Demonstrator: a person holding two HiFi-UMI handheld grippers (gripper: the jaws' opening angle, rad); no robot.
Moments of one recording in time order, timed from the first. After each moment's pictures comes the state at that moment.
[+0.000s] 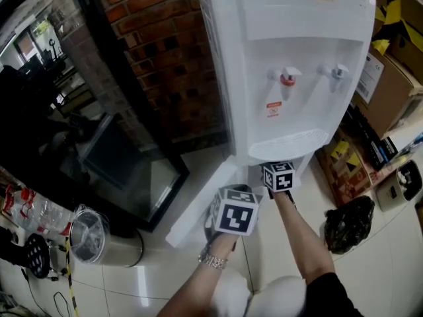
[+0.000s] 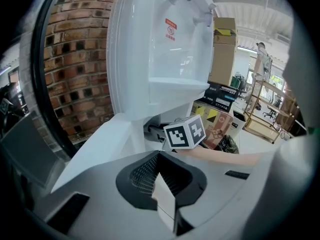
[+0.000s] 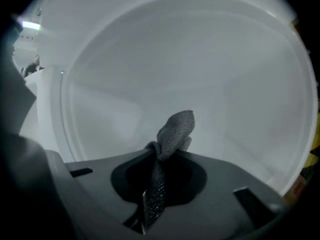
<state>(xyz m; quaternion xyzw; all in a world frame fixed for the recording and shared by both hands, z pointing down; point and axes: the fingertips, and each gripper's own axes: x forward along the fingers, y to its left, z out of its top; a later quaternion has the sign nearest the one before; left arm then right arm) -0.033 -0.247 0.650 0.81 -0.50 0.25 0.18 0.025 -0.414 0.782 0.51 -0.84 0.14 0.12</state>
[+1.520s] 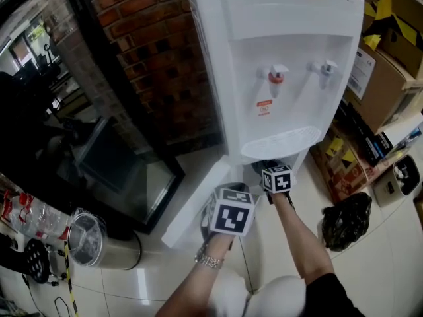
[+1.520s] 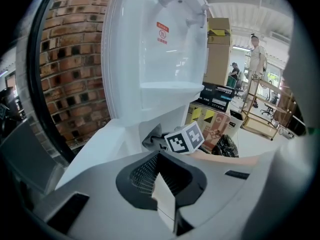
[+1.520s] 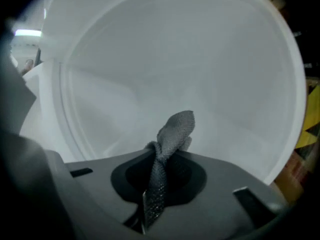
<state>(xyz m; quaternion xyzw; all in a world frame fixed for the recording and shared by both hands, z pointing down) -0.024 -0.244 0.640 0.82 -0.49 0.25 0.16 0.041 -0.398 0.827 0.50 -0.83 0.21 0.16</state>
